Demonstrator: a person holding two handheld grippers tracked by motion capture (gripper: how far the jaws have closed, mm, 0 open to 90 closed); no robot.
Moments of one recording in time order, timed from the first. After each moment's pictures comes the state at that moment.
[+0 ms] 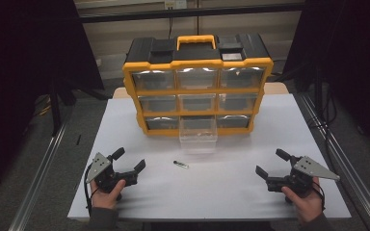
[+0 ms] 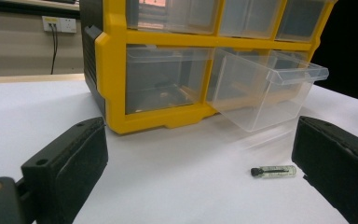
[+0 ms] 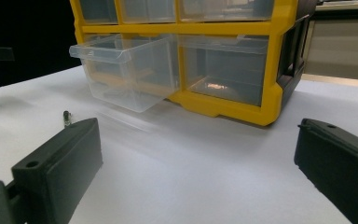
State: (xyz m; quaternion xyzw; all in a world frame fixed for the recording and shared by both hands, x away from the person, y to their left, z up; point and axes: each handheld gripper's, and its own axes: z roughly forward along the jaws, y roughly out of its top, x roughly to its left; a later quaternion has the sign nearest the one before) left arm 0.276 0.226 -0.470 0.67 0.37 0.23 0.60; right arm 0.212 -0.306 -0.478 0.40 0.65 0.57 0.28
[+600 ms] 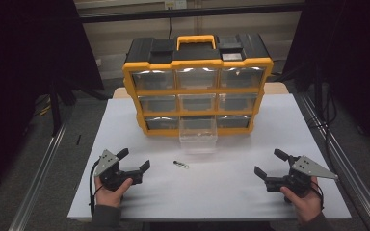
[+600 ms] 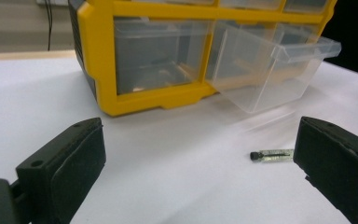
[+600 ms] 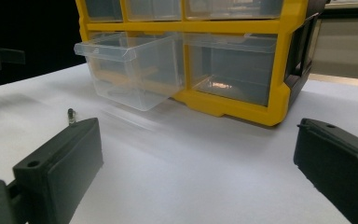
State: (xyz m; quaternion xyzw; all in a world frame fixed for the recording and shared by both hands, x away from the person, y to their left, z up) left arm 0.282 0.211 -0.467 0.71 0.39 0.21 0.55; right arm 0.213 -0.303 -0.478 0.40 0.66 0.57 0.28
